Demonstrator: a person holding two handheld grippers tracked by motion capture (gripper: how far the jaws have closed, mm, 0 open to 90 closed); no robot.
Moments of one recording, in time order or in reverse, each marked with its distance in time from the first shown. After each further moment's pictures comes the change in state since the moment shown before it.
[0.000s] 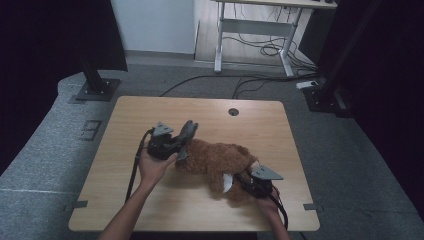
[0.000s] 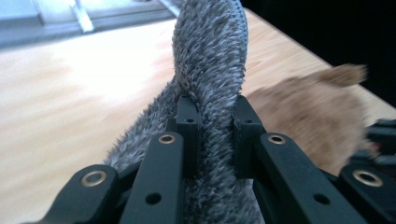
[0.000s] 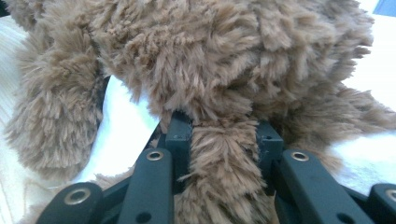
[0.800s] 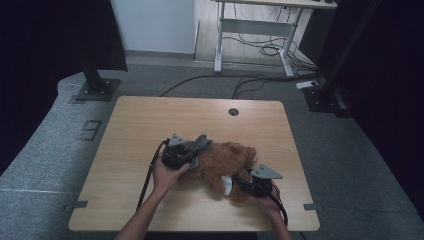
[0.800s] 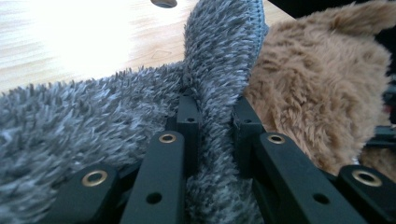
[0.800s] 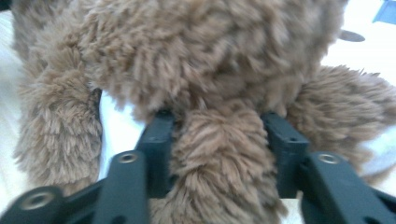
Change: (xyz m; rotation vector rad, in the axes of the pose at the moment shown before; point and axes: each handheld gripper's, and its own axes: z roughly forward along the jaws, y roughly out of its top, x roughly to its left) left arm -0.006 -0.053 0.034 0.046 -0.063 -0.035; right arm 0.001 0.007 -0.004 0.008 0.015 -0.023
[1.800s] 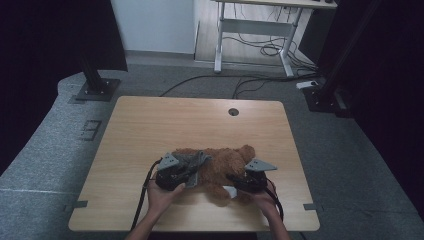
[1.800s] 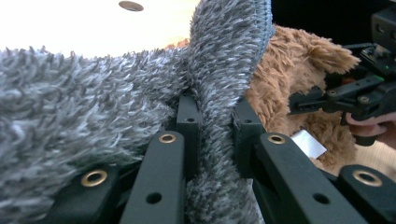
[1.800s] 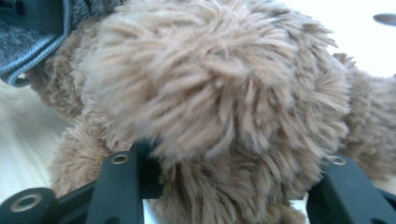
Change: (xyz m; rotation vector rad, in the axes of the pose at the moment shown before) left arm -0.017 -0.040 -0.023 -0.104 -0.117 -0.042; right arm 0.012 0.027 0.010 0.067 0.058 0.040
